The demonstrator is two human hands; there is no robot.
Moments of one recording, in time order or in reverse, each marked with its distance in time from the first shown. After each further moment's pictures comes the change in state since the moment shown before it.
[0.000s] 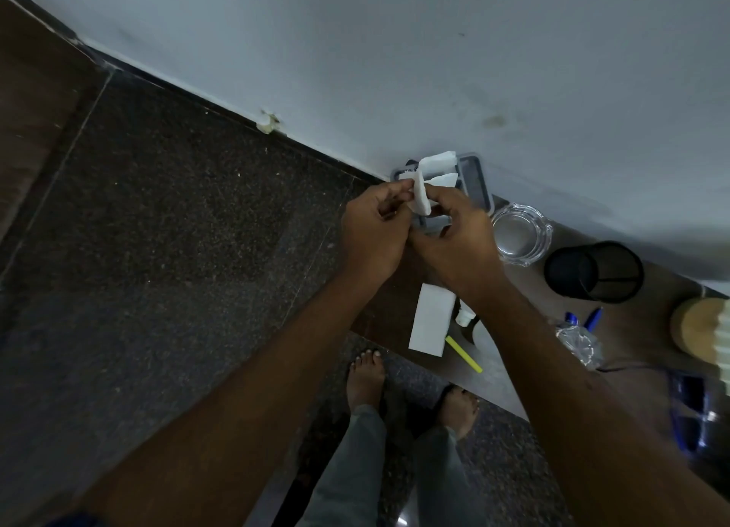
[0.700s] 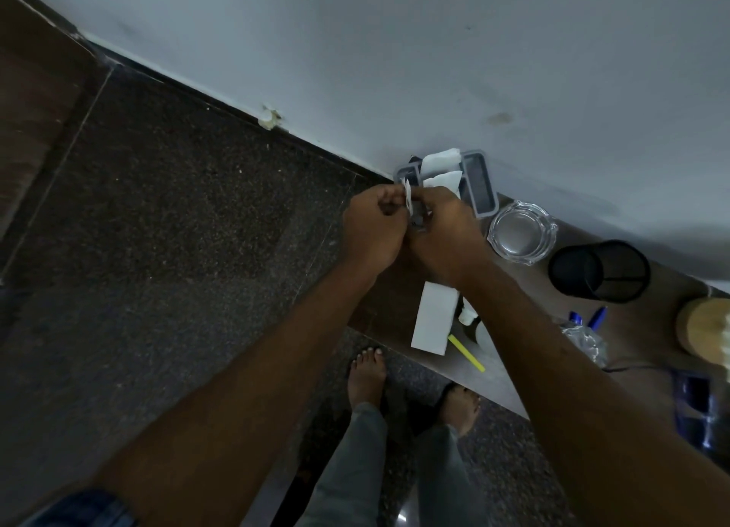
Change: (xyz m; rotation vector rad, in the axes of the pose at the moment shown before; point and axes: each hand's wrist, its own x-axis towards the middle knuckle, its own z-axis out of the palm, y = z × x) left_hand 0.011 -0.008 -0.001 0.124 0.011 -0.114; right_hand 0.020 0.014 0.019 -0.218 -0.170 0.070
